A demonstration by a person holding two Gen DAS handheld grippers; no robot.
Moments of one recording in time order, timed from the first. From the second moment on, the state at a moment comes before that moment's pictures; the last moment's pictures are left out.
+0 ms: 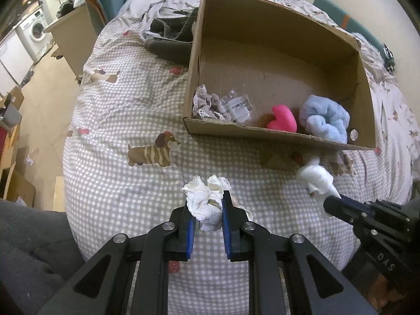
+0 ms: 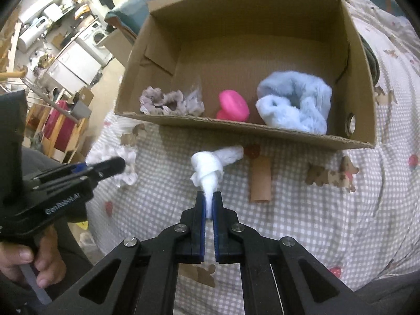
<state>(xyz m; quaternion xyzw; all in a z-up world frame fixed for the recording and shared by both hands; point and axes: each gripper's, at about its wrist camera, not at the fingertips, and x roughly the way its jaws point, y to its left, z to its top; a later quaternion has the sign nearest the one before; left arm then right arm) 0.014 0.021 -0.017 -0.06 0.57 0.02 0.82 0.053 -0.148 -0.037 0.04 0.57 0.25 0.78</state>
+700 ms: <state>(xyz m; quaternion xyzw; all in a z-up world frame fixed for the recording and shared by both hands) -0.004 0.030 0.050 -0.05 0.42 0.05 0.90 0.011 -0.187 0.058 0.07 0.38 0.31 0.87</state>
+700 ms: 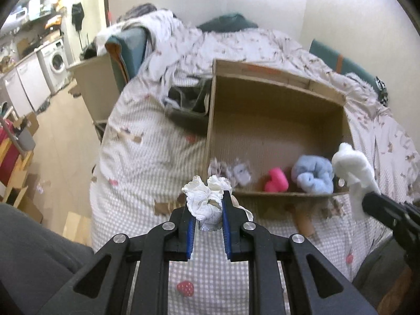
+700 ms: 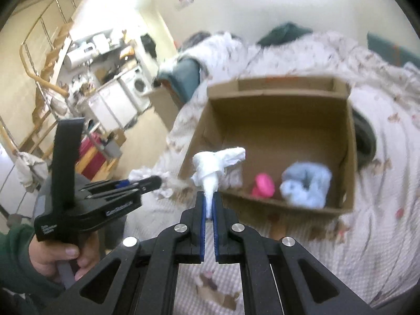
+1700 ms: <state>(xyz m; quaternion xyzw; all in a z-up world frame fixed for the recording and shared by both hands) 0.101 0.030 0.049 -0.04 0.42 0.03 0.91 0.119 -0.239 0.034 0.14 0.42 0.19 0.88</state>
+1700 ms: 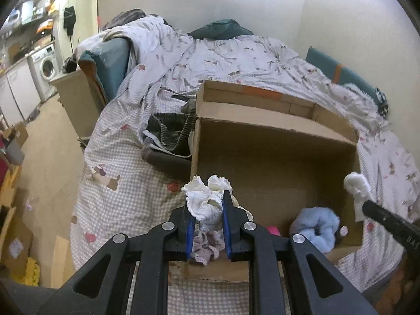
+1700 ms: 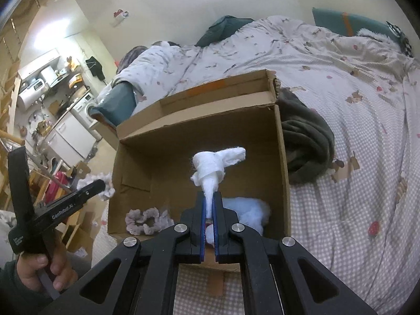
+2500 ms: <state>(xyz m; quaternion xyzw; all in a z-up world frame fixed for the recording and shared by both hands) 0.098 -0.009 0.025 0.00 0.45 -0.03 0.89 0.115 -0.206 0.019 0.10 0.45 0.23 0.85</state>
